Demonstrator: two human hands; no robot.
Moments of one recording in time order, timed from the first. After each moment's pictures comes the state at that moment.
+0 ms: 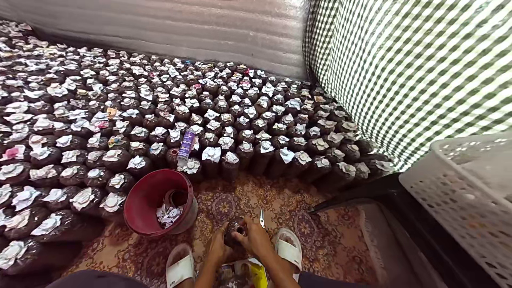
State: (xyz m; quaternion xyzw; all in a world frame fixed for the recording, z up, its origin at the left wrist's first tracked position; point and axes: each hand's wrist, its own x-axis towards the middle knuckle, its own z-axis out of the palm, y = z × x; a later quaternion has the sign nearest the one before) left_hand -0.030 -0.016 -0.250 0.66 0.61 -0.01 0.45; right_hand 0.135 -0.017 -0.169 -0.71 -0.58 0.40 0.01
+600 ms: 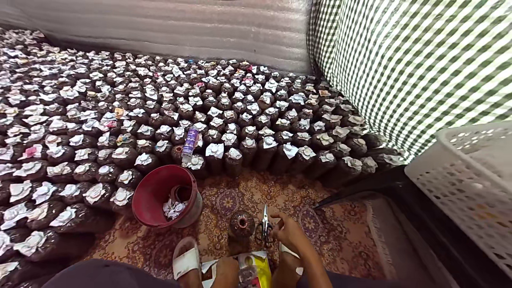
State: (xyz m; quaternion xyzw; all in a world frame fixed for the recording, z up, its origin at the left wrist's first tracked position) left_hand 0.003 -0.093 -0.252 0.69 0.49 -0.39 0.36; right_hand 0.222 -0.038 -0.152 -0.76 -0.49 0.43 0.04
